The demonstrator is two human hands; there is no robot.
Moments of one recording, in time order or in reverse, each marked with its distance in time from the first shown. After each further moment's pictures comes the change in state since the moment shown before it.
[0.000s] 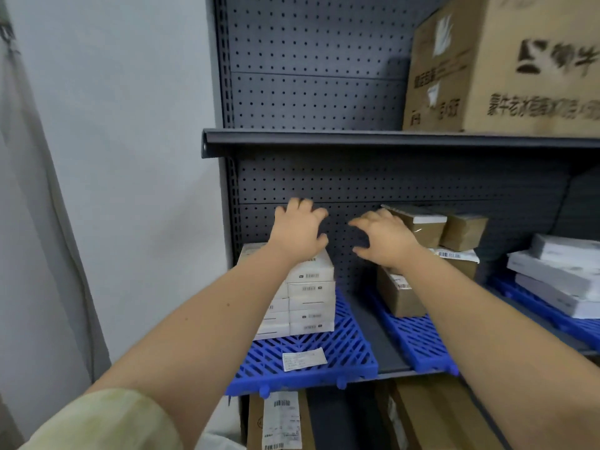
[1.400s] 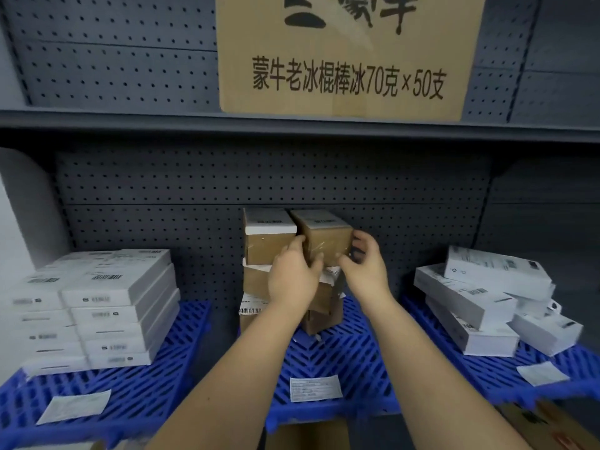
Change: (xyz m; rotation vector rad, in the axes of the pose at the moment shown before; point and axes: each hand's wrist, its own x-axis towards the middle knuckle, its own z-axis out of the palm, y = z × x) left_hand 0.139 0.332 0.128 -0.702 0.168 -0.546; right_hand -0.064 0.288 0.080 1.276 0.291 0.548
